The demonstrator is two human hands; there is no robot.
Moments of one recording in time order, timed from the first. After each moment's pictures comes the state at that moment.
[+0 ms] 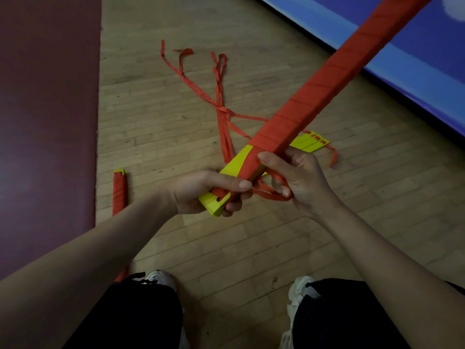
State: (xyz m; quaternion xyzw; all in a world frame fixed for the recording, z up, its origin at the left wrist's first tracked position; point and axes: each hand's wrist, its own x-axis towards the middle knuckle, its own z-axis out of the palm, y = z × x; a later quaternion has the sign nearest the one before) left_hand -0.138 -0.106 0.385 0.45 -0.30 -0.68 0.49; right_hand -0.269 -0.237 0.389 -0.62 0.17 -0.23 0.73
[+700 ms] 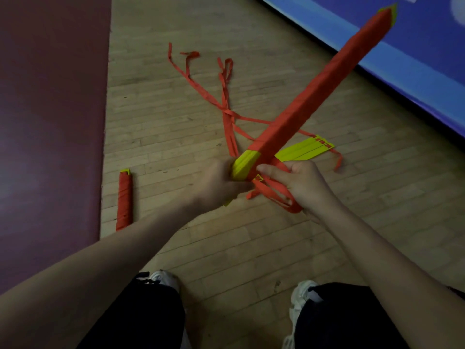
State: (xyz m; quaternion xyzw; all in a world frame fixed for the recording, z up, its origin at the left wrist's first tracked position) left_hand -0.146 -0.120 0.367 0.78 -0.37 -0.27 0.43; right_hand -0.261 -0.252 0.363 -0.72 0.29 -0.16 0.61
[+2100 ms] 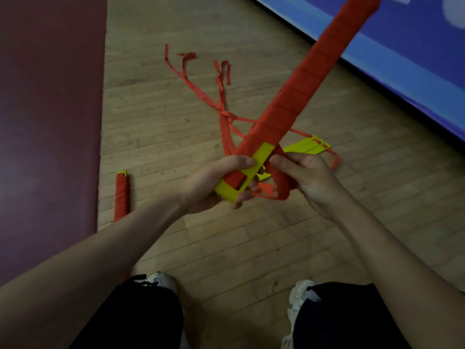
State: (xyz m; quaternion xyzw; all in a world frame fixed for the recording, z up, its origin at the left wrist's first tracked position) left_hand -0.151 -0.112 0.395 0.49 -0.30 -0.57 0.59; right_hand -0.273 -0.259 0.387 -0.67 0.21 -0.15 0.70
